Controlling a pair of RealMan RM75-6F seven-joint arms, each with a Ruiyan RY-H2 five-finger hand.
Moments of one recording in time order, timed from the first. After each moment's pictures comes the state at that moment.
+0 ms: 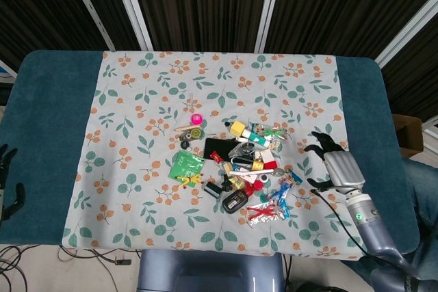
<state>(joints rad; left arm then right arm) -0.04 -1.11 -0.08 -1.66 1.45 1.55 0.04 0.41 -1.28 0.19 -1.59 -1.33 1.07 -0.02</state>
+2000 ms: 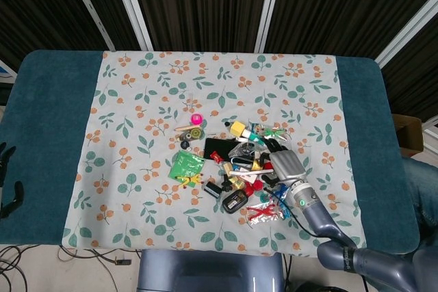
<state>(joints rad) -0.05 -1.10 -0.09 -1.66 1.43 1.54 0.03 0.63 -1.62 0.18 -1.31 -1.20 0.91 -0.13</state>
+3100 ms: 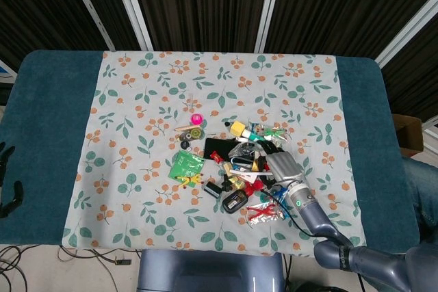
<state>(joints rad) -0.05 -1.10 -0.09 -1.67 1.43 1.54 0.03 0.64 -1.65 0.16 -1.28 -1.20 0.90 -0.13</state>
